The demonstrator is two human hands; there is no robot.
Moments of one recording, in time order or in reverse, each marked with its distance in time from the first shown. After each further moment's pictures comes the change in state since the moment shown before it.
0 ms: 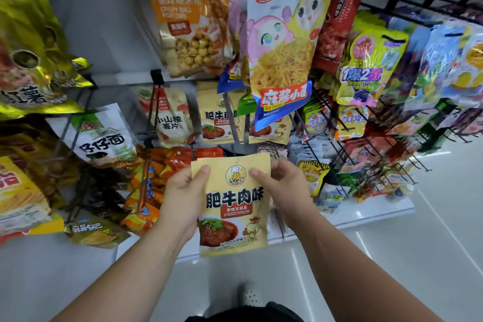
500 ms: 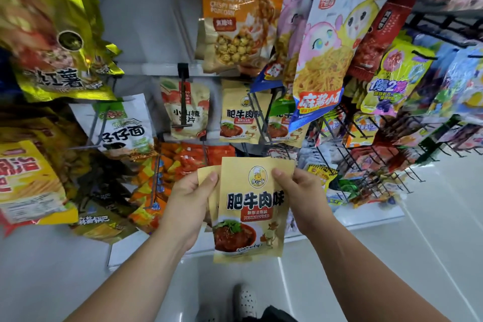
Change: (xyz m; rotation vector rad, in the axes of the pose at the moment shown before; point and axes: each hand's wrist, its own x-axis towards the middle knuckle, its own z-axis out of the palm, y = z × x) left_hand 0.000 0.001 -0.068 -0.046 -0.091 -0.009; right_hand -0.021 -0.012 0.039 0.044 0.032 0.034
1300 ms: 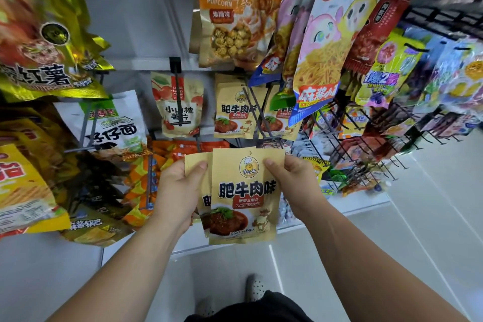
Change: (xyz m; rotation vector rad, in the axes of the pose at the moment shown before) left_hand 0.026 0.009 -0.014 0.138 0.116 0.035; right_hand 0.016 0.001 0.018 -0.053 0.018 0.016
